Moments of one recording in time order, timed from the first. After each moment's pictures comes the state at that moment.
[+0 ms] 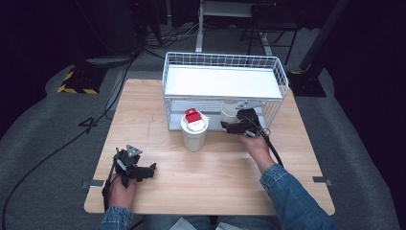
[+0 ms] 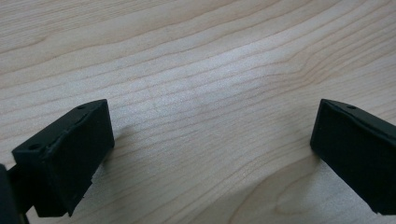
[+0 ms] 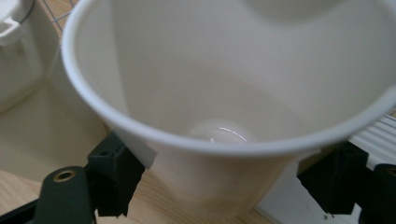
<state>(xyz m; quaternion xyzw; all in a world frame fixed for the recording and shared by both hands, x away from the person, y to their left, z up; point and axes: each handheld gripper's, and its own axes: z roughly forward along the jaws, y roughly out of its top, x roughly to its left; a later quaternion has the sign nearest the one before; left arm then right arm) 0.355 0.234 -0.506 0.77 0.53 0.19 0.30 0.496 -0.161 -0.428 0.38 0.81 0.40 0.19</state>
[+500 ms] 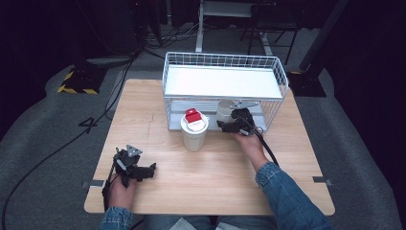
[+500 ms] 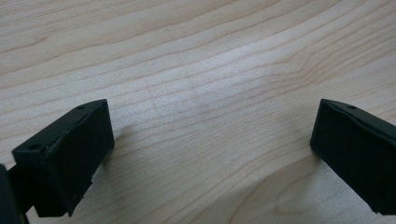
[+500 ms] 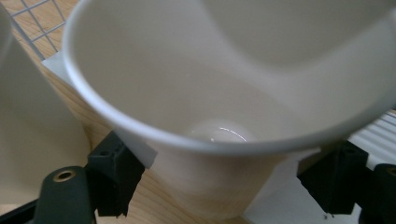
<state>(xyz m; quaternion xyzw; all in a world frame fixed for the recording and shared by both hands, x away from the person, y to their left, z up) 0.355 0.234 -0.506 0.77 0.53 0.19 0.30 0.511 -0.149 -0.445 0.38 0.81 0.39 0.20</state>
